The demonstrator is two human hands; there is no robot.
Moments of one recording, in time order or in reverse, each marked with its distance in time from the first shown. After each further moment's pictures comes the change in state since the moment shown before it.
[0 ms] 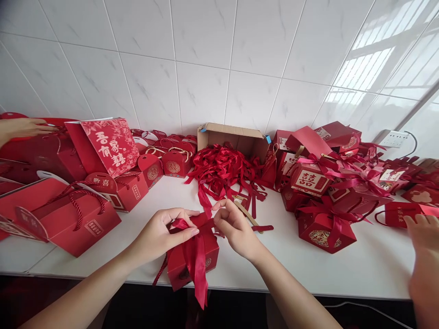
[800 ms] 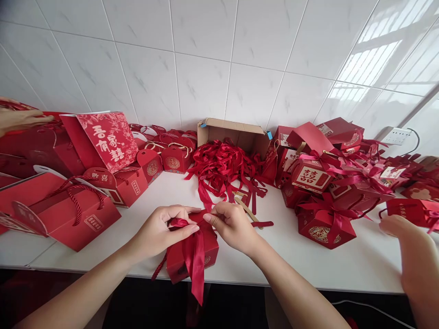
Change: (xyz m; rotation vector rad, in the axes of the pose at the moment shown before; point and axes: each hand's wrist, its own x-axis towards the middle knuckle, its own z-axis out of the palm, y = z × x) left_hand -0.001 -0.003 0.000 0.019 -0.007 0.046; right_hand 0.008 -0.004 0.000 -0.611 0.025 -0.174
